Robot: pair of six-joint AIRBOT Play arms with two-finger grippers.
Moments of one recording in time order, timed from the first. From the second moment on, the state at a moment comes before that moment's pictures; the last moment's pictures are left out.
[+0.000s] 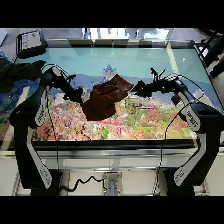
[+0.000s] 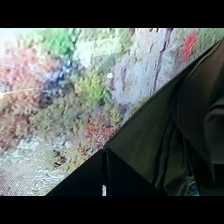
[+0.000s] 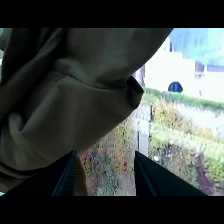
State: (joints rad) left arm -0.02 -2.12 1.92 1.09 -1.56 -1.49; right arm -0.02 -1.94 1.55 -0.59 1.12 1.27
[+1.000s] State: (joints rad) left arm -0.02 -2.12 1.92 1.01 -1.61 -1.48; right arm 0.07 -2.18 1.79 -0.60 1.13 1.42
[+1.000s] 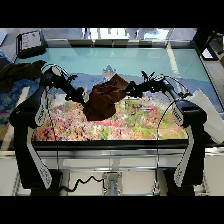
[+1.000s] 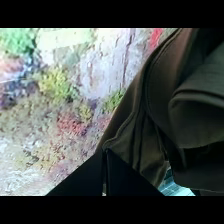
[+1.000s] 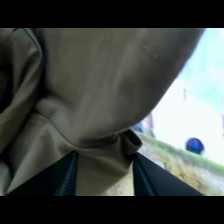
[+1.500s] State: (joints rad) left arm -0.02 -2.12 1.92 1.02 -1.61 -1.47; right arm 0.06 -2.14 1.79 -0.47 1.10 1.29
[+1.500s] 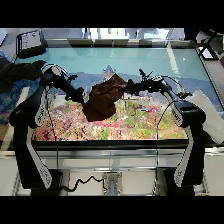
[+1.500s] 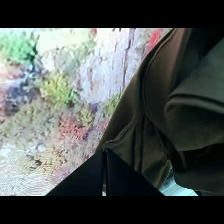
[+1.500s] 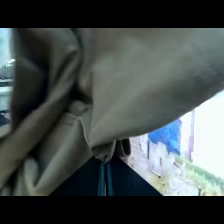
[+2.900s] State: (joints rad) left arm 0.05 -1.46 2.02 1.07 -1.31 -1.43; right arm -0.02 -1.35 1.93 -0.99 1.46 1.26
